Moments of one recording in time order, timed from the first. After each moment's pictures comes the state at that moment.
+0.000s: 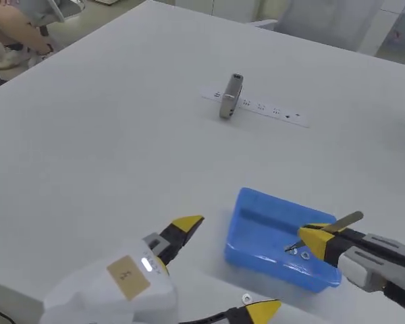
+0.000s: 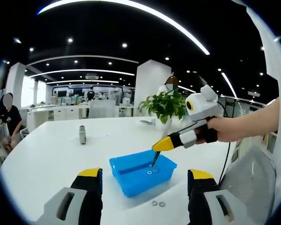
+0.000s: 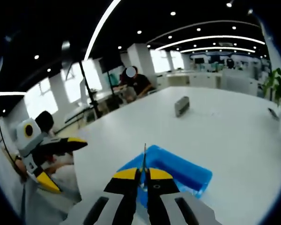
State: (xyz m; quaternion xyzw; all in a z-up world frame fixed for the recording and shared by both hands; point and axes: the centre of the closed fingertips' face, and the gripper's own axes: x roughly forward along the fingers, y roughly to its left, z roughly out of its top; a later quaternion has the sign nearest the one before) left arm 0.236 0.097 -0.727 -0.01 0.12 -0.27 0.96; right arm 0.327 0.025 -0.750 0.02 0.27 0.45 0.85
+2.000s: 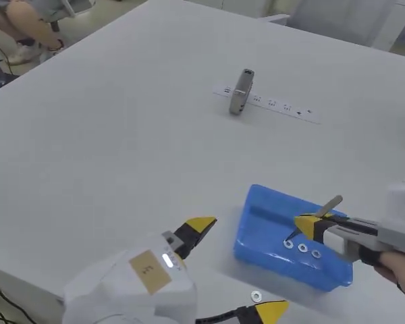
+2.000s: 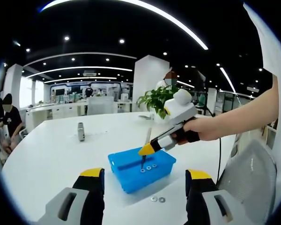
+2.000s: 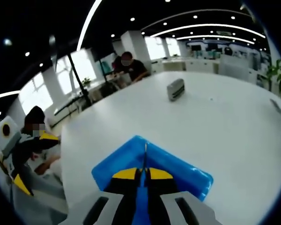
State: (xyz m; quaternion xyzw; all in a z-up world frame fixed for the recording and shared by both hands) left arm 0.234 0.094 -0.734 0.01 0.14 -0.28 0.95; right arm 0.358 0.033 -0.794 -0.02 0.32 0.45 0.83
